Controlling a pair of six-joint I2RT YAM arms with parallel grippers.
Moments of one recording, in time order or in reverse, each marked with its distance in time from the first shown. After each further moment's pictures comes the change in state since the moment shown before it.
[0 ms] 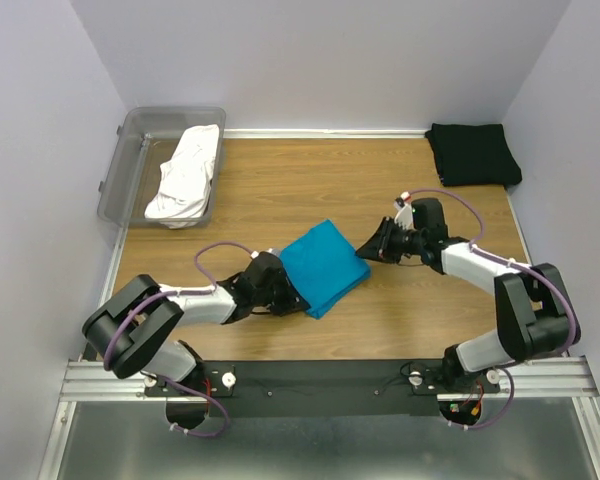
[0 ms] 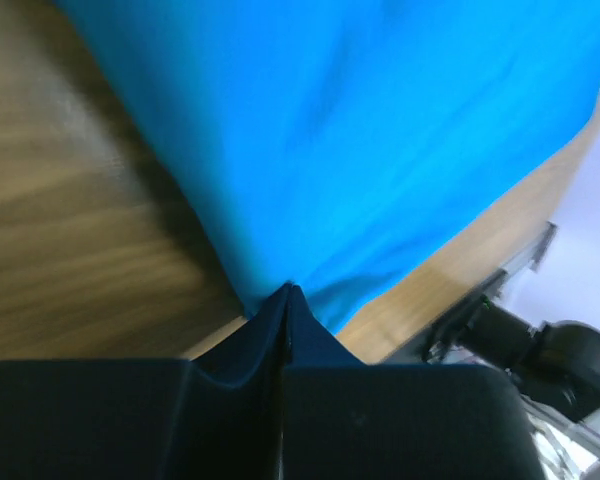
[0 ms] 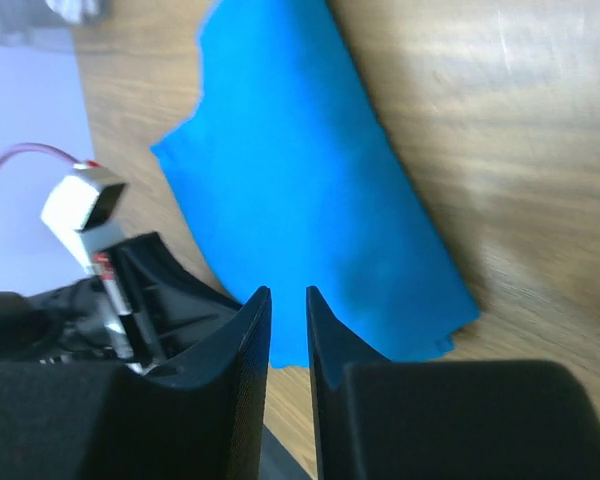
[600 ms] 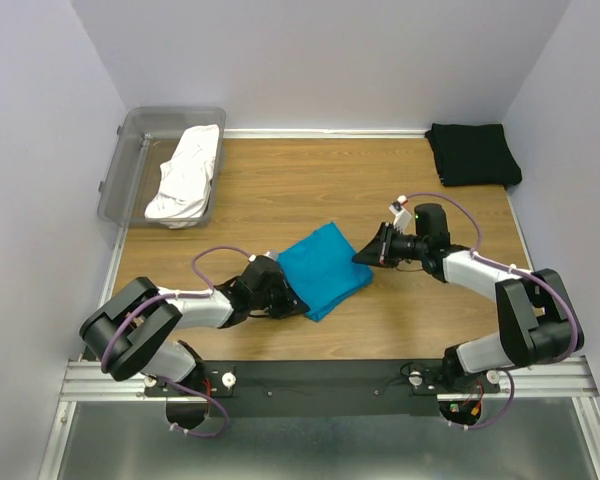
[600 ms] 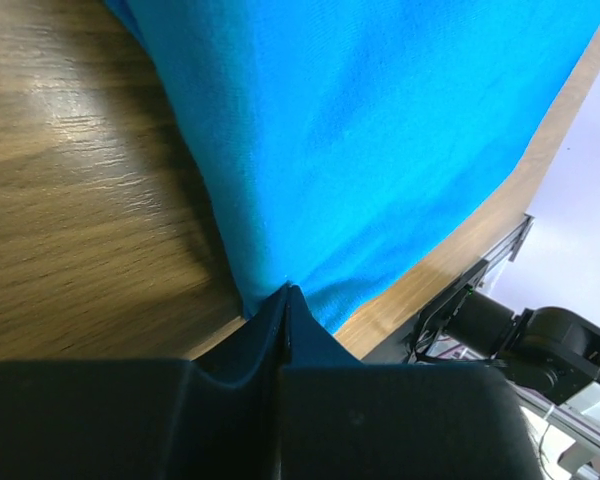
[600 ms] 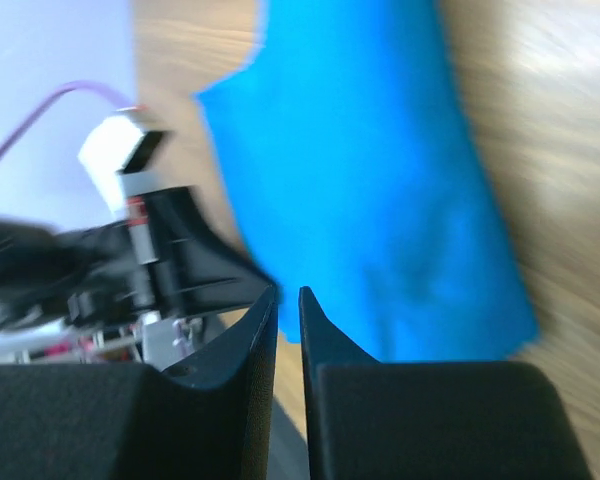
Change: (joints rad) left arm -0.002 -0.028 -0.077 0.098 0.019 -0.045; right arm -0.002 -0.003 -0.117 0.135 -0.135 -0.003
